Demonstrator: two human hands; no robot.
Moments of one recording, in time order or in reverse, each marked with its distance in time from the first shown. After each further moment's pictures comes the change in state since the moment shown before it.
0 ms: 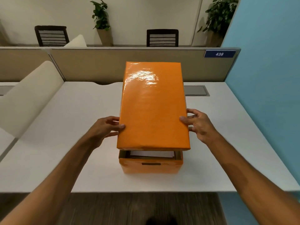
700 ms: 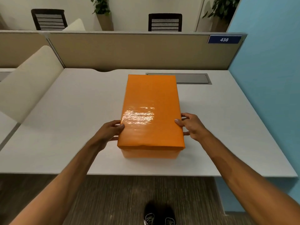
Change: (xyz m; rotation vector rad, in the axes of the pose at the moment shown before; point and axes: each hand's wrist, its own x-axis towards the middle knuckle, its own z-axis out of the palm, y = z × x) left_hand -0.009 -0.070 0.027 -0.049 -0.003 -0.117; right_hand -0.005 0.058 0.016 -0.128 -0.019 0.180
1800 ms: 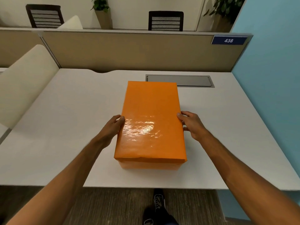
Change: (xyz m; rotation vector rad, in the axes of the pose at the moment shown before) left_hand 0.063 0.016 0.006 -0.043 0.022 0.070; right_hand 0.060 -0.012 0.000 -0.017 0.042 -0.108
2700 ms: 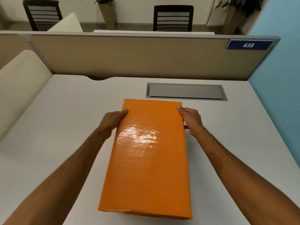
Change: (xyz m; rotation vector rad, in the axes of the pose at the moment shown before) left_hand 0.158 0.070 -0.003 -0.003 0.172 -0.112; right_hand 0.166 -0.045 0.006 -0.073 0.108 -0.025
